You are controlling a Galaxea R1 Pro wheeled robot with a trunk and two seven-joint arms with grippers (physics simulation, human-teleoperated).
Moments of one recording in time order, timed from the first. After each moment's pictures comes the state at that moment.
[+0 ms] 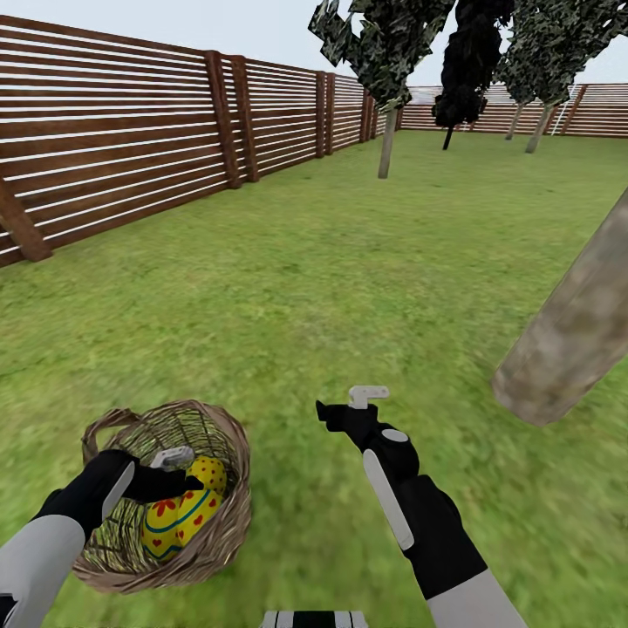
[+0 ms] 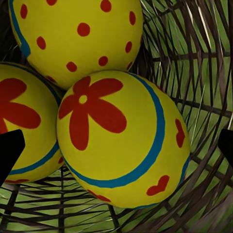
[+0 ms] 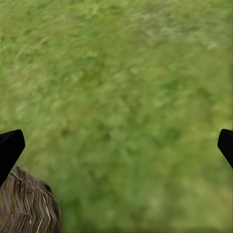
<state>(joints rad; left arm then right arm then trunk) -0.75 0.27 0.00 -0.52 0.08 0.81 -0.48 -0.53 0.17 0.28 -1.32 -0.23 0.56 -0.17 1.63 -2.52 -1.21</state>
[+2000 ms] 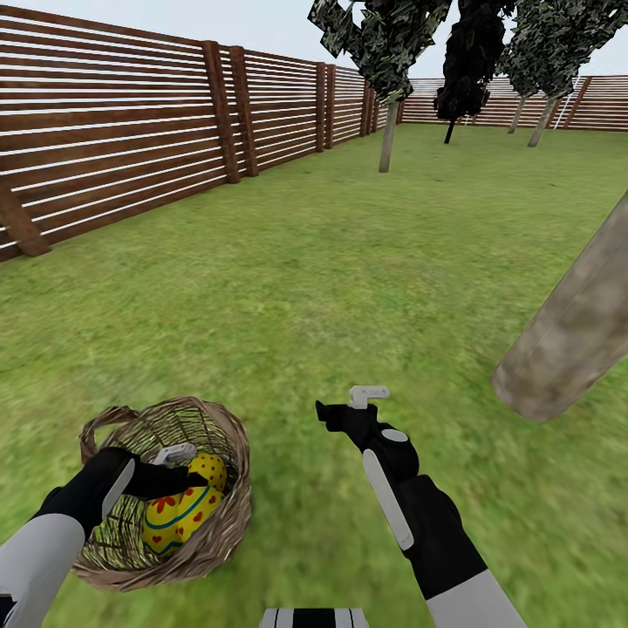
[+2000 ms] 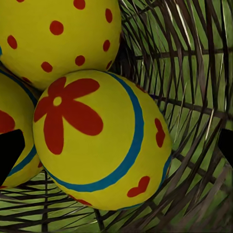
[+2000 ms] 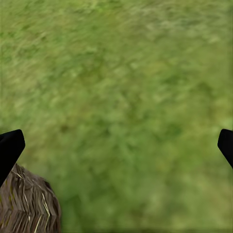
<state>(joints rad) -0.75 0.27 0.00 -0.54 0.08 0.82 -0.54 -0.53 0.17 0.28 -1.32 -0.23 0.56 -0.17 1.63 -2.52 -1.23</state>
